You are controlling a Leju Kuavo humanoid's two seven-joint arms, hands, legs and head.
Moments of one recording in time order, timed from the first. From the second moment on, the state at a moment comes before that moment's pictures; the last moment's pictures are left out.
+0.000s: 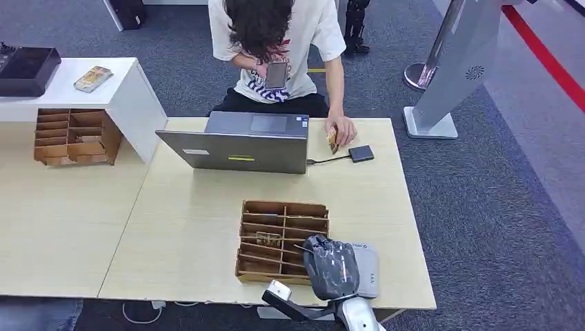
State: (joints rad) left arm -0.08 -0.15 -1.51 0.00 1.08 0.26 0.33; right arm -0.08 0.08 0.61 -1.21 1.34 -0.51 0.17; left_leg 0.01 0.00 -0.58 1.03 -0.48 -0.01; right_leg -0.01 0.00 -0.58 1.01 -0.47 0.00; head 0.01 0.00
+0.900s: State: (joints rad) left arm -0.08 -0.15 -1.51 0.00 1.11 0.26 0.31; right arm 0.03 0.05 0.49 -1.64 0.95 -0.63 -0.01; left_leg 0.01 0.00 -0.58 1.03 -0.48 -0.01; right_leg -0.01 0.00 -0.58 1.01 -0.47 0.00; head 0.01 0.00
